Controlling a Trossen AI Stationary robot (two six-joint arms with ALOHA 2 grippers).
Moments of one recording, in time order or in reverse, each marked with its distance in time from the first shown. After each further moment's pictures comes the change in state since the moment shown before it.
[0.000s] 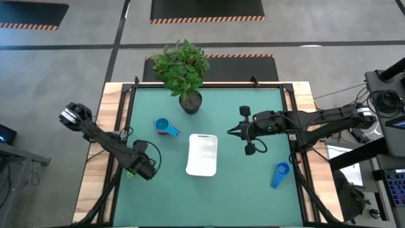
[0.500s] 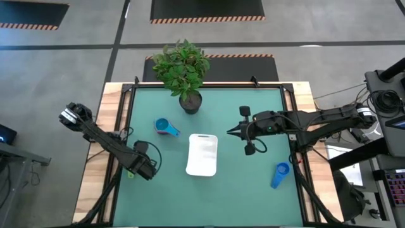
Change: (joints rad) left arm 0.000 0.000 -0.047 0.100 0.000 -0.010; right arm 0.000 0.000 0.000 -0.002 0.000 0.010
